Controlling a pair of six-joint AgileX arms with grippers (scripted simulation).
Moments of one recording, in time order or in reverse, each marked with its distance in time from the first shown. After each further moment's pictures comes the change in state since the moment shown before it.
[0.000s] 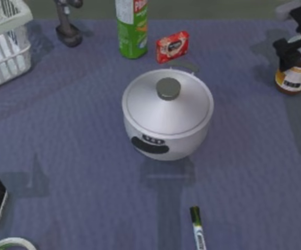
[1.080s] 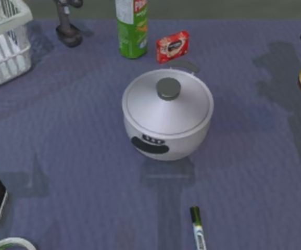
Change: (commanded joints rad) left arm 0.000 0.000 0.000 0.000 0.000 0.000; right arm 0.015 -0.502 -0.455 -0.044 -0.005 0.006
